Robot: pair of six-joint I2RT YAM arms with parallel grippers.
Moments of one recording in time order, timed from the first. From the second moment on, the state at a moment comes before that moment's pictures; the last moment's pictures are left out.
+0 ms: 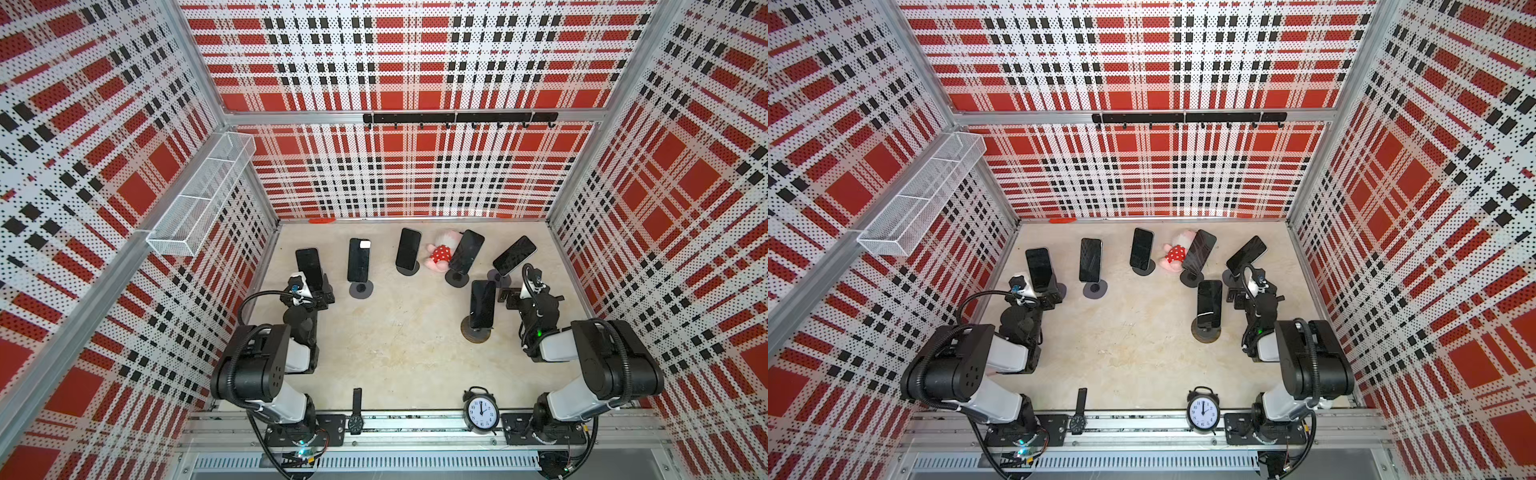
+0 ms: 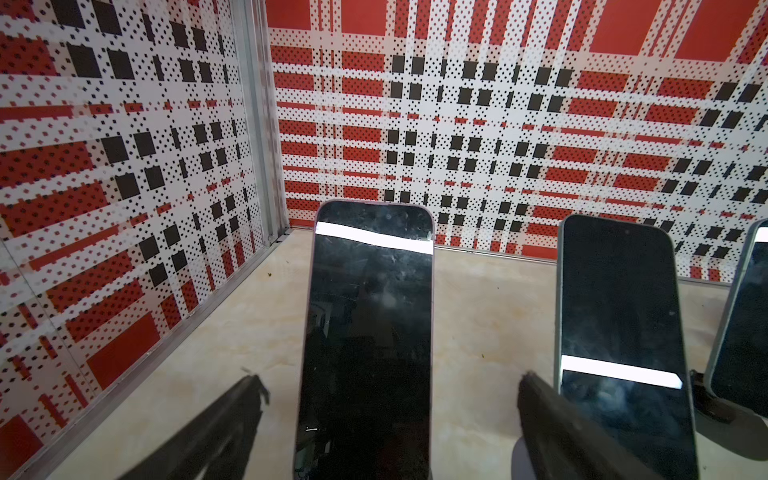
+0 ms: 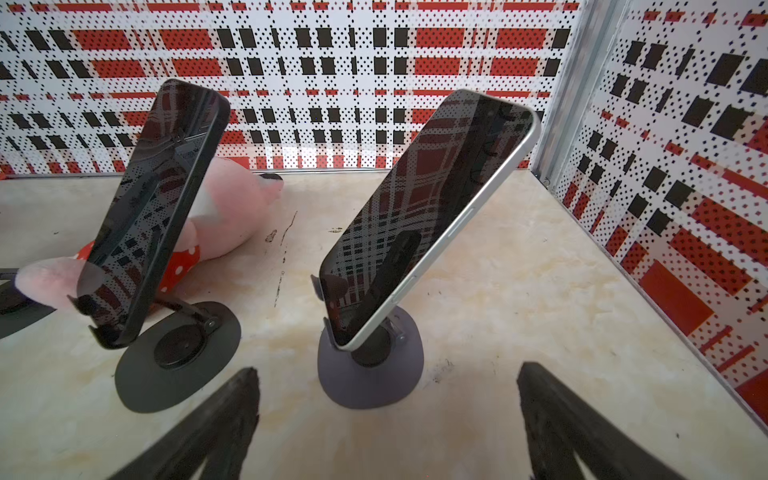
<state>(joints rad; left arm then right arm) 0.02 1.57 0.19 1.40 -0.11 -0.07 0.01 1.57 0.29 1.12 0.02 0.00</state>
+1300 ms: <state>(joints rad) -0.08 1.50 0.04 1.53 -0.34 -0.04 0.01 1.00 0.18 0.91 0.23 0.18</state>
